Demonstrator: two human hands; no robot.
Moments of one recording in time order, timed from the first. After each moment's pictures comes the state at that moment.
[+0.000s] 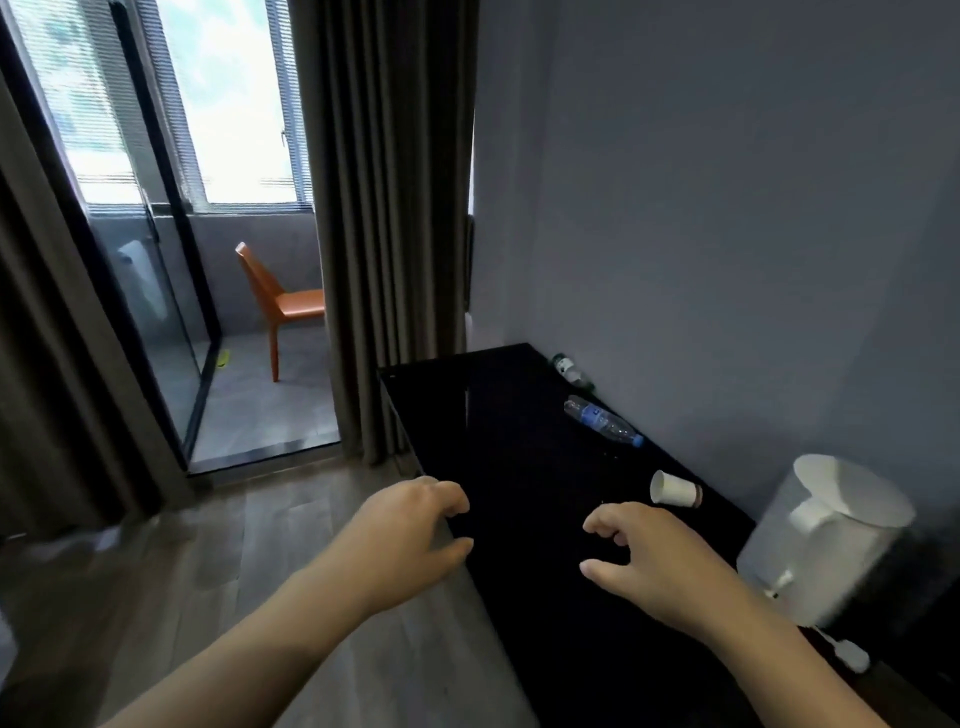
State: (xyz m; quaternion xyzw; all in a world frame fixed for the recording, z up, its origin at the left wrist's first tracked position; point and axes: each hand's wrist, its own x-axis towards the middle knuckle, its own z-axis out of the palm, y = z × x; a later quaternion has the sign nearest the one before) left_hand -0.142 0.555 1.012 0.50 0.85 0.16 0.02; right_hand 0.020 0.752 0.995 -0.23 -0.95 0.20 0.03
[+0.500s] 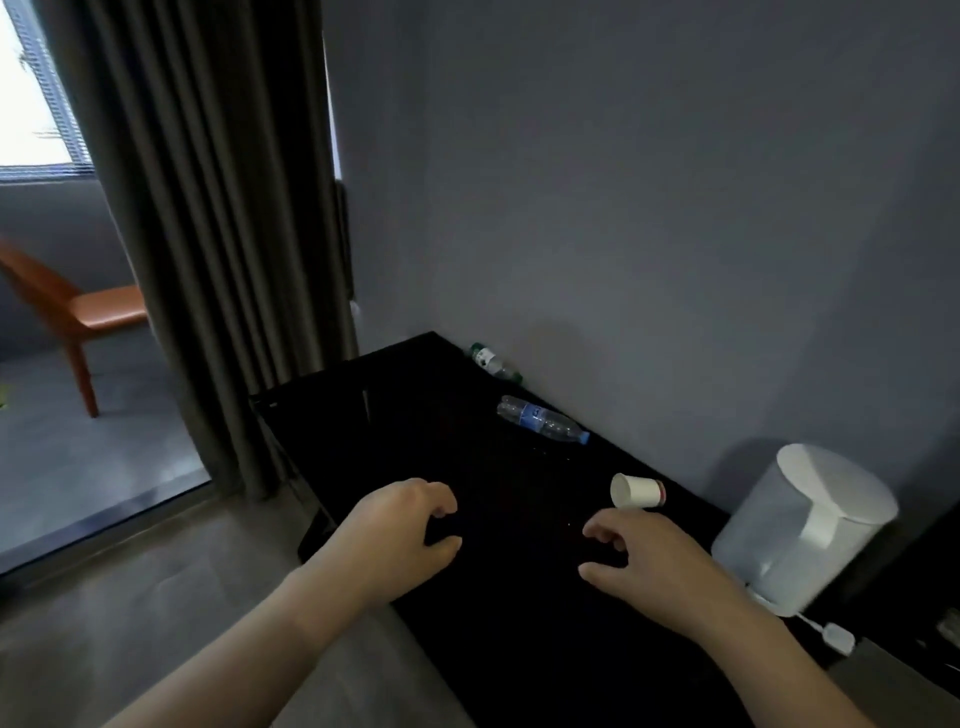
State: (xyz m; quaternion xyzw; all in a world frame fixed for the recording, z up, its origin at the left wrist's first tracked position) left_hand -0.341 0.703 0.980 0.60 0.77 0.15 0.11; right_hand -0.113 0.844 0.965 -0.40 -0.89 0.23 0.02
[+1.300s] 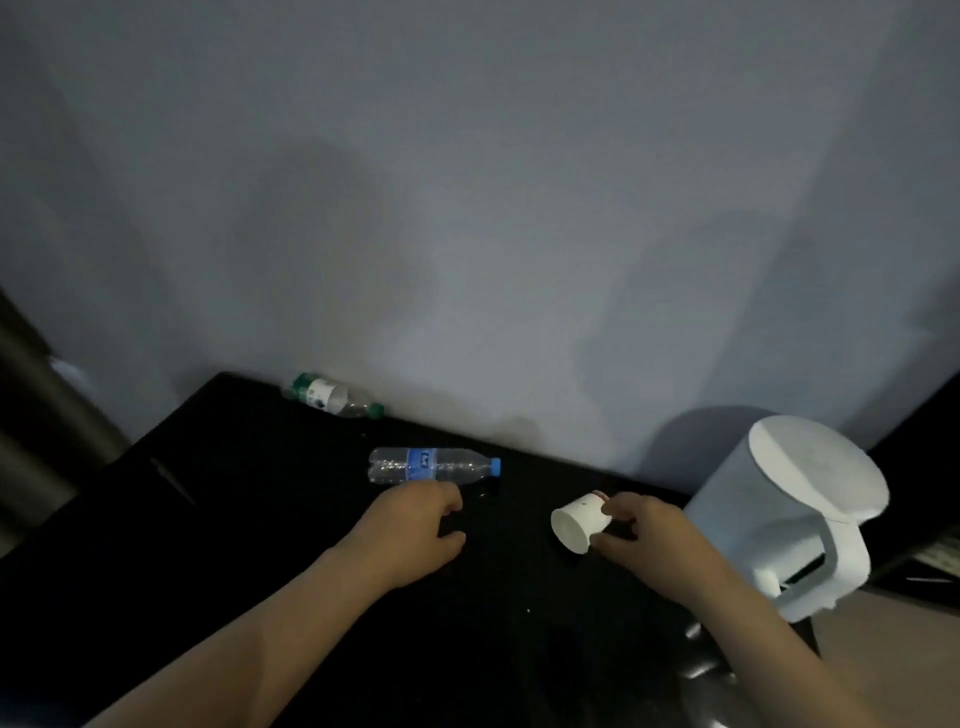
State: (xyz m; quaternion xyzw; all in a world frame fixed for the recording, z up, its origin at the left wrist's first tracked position) left_hand -0.437 1.062 0.917 0.76 0.62 0.02 0.21; right_hand -0.163 1.074 0.880 -0.68 -0.68 0.27 0.07
